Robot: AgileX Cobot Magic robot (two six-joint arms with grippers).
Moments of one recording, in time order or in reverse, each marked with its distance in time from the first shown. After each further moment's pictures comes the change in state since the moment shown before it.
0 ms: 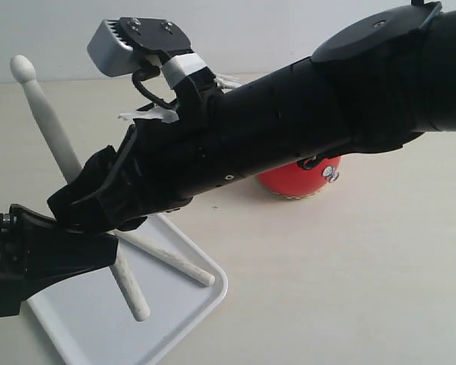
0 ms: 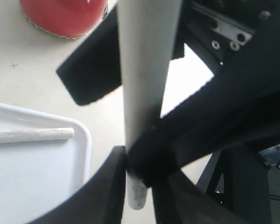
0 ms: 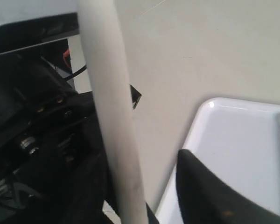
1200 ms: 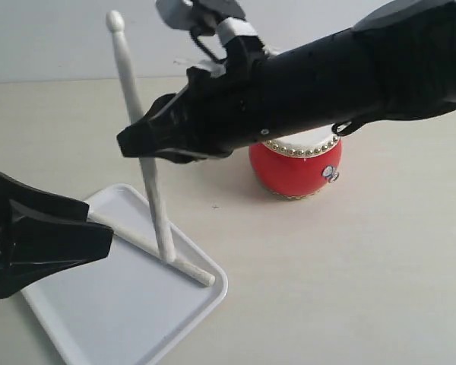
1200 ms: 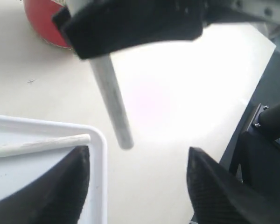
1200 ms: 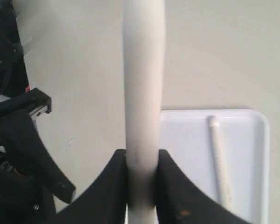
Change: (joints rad) left arm 0.002 -0.045 -0.104 0.221 0.020 -0.140; right arm -0.140 -0.018 0.000 -0.007 -0.033 0.080
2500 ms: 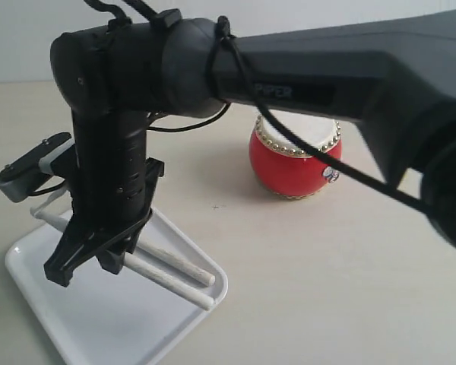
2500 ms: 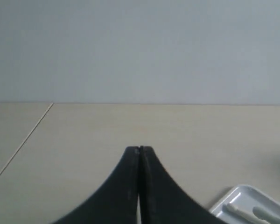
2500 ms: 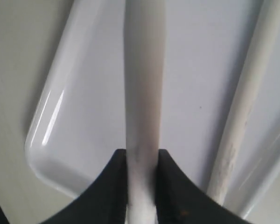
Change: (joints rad) left arm 0.002 -0.862 0.011 1.715 0.015 -1.534; right arm 0.291 0.645 -0.864 -1.254 0.614 0.965
